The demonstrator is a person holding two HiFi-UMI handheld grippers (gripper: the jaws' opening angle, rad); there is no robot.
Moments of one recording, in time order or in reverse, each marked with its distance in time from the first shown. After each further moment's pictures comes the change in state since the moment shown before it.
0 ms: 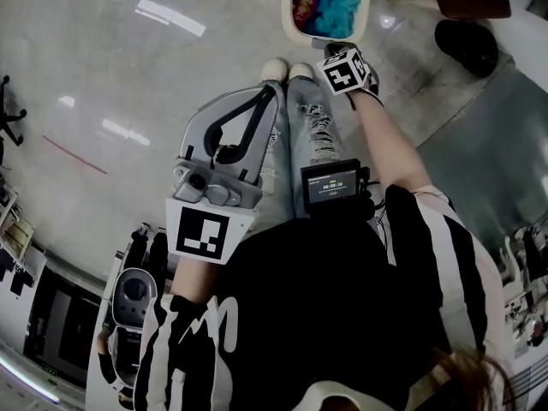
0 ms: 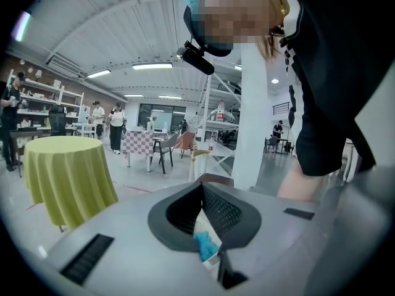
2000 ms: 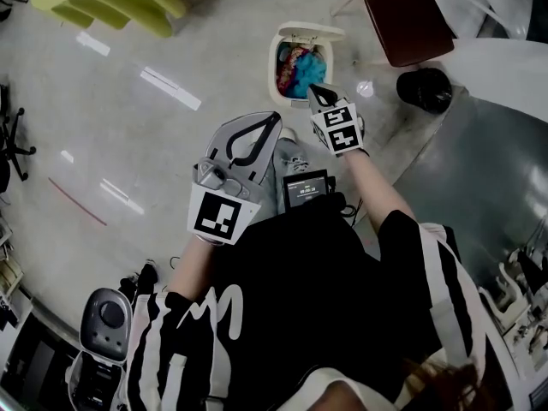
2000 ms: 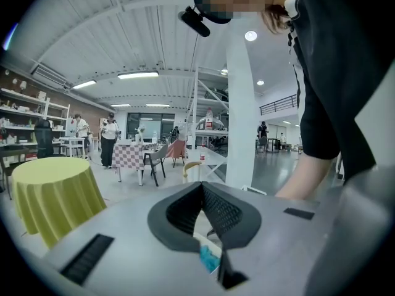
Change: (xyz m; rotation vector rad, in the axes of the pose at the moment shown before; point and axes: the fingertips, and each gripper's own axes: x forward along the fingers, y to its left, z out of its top) left arm -0.015 -0.036 0.090 0.142 -0.061 -0.087; right arm -0.238 -0.001 0.111 0.051 -0.475 -0.042
